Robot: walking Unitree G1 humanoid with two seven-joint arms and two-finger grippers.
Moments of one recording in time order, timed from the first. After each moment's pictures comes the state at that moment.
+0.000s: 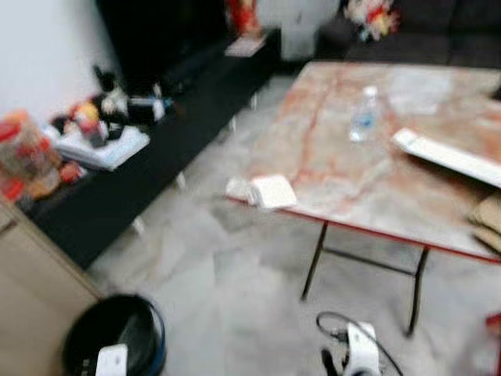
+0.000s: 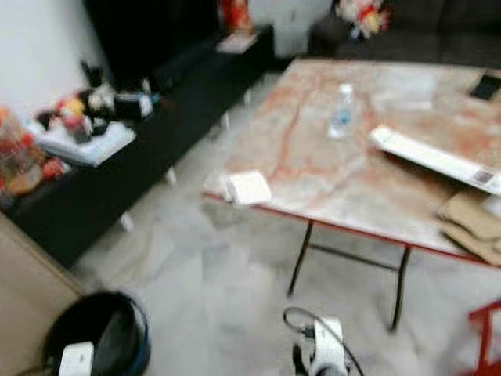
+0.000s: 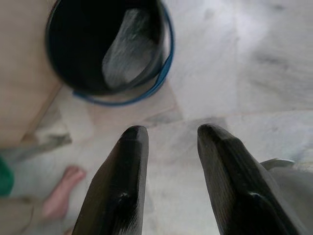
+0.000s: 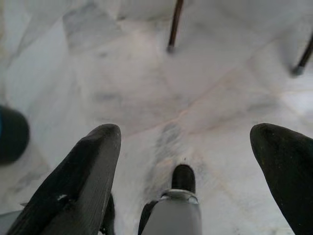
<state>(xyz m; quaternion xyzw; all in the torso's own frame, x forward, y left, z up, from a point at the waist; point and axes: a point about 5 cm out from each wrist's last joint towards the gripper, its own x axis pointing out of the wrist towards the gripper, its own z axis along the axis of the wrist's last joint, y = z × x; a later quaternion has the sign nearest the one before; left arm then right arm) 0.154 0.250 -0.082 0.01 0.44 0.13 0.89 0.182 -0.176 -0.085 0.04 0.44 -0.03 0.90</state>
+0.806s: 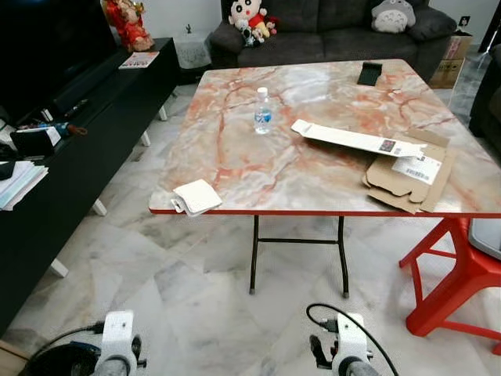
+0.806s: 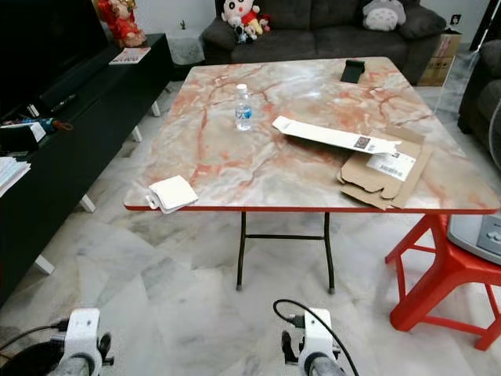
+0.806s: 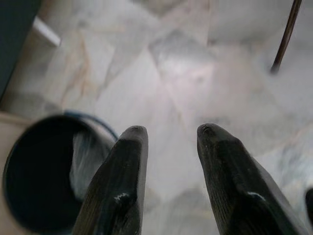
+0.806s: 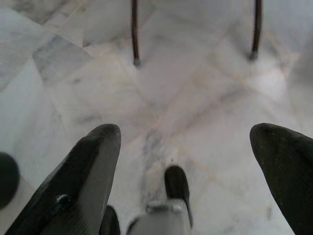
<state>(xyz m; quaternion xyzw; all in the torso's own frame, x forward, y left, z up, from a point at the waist) 0.218 0.236 -0.049 0.05 0.32 0.09 0.94 0.204 -0.166 -0.074 0.04 0.41 -0.01 0.91</state>
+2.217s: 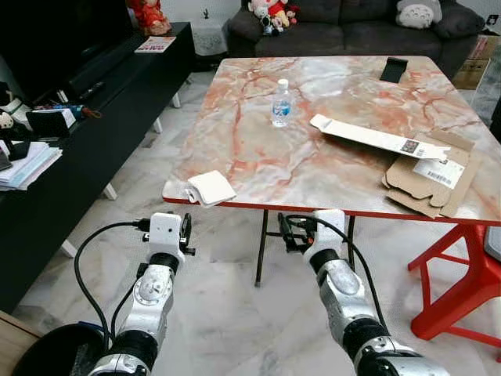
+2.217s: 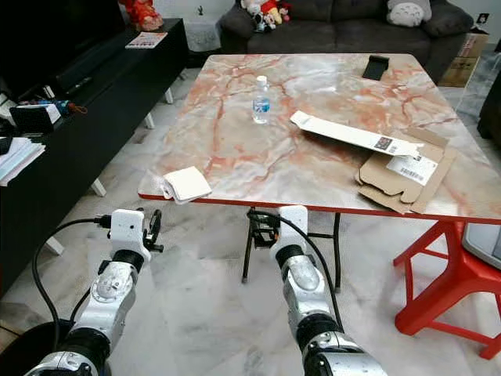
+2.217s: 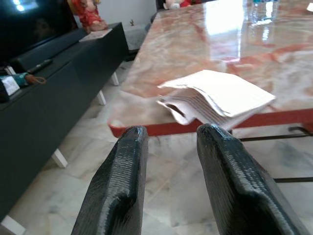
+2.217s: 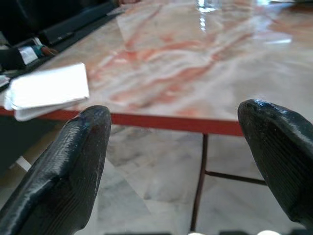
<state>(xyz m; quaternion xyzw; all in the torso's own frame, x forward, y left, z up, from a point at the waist) 0.320 0.166 0.075 0.06 -0.04 -0.01 1.00 0.332 -0.112 0.059 0.06 0.04 0.13 0.99</state>
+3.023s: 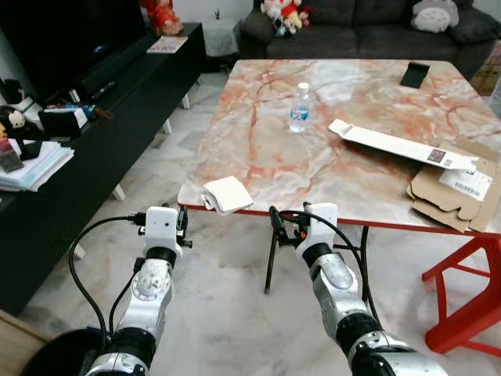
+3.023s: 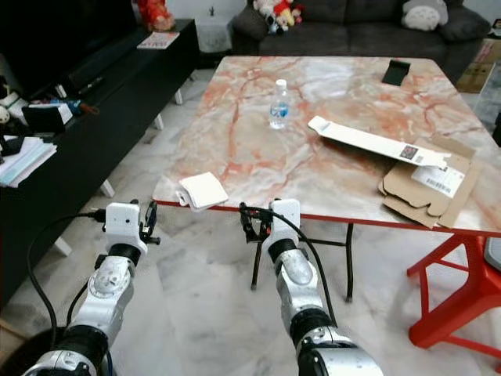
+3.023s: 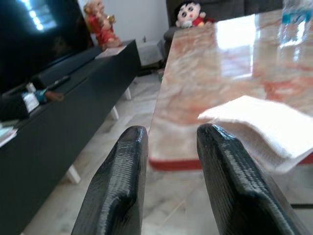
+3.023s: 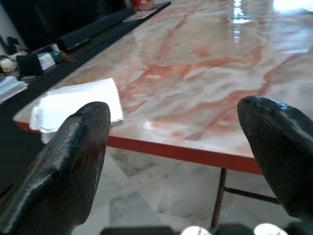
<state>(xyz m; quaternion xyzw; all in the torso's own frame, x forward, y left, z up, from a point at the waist) 0.325 0.161 0.090 0.07 -0.07 0.00 1.00 0.333 -0.105 0.064 0.06 0.03 0.14 0.99</state>
